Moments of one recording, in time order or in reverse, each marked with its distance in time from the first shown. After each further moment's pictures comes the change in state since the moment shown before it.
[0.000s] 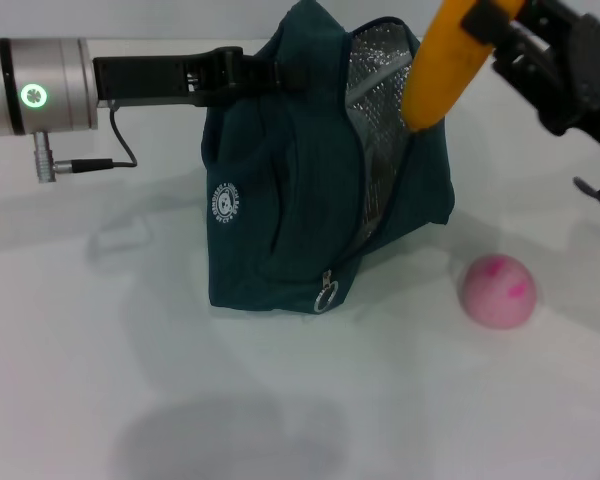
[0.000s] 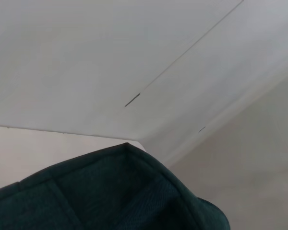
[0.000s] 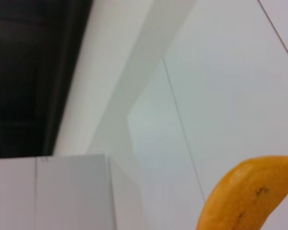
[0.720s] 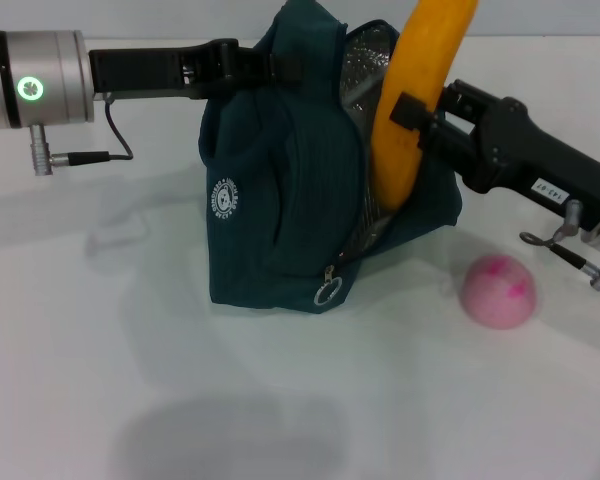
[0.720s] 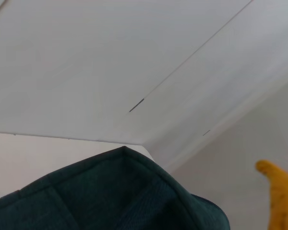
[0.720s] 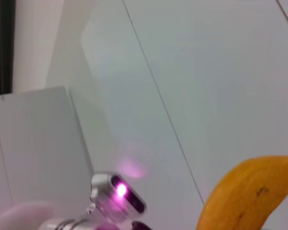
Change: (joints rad) left arm -0.004 0.008 -0.001 0.000 -0.001 -0.013 0.000; right arm 0.027 0.001 -0.053 0.108 -0.060 0.197 0.002
